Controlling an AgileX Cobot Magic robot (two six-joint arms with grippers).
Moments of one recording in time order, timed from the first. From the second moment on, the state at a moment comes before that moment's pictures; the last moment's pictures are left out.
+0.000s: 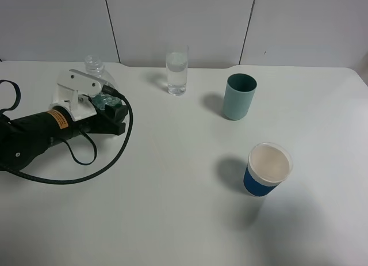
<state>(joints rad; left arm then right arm) -0.36 1.85 -0.43 0.12 -0.98 -0.07 0.00 0.00 -0.49 -0.04 1.07 -0.10</state>
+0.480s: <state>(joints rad) -0.36 1.95 -0.43 0.17 -1.08 -0.07 0.00 0.00 -0.49 -0.04 1.07 -0.10</state>
